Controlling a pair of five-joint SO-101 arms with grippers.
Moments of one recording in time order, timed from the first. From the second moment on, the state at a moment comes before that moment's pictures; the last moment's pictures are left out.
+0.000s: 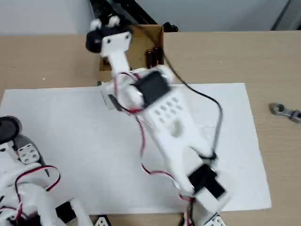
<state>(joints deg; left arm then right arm) -35.6 -79.7 35.3 82.5 -2.1 -42.0 5.0 -43.3 95.7 -14.6</state>
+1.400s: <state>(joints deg) 0.0 -79.0 62.8 42.3 4.2 -29.4 -68.6 65.8 35.2 -13.6</state>
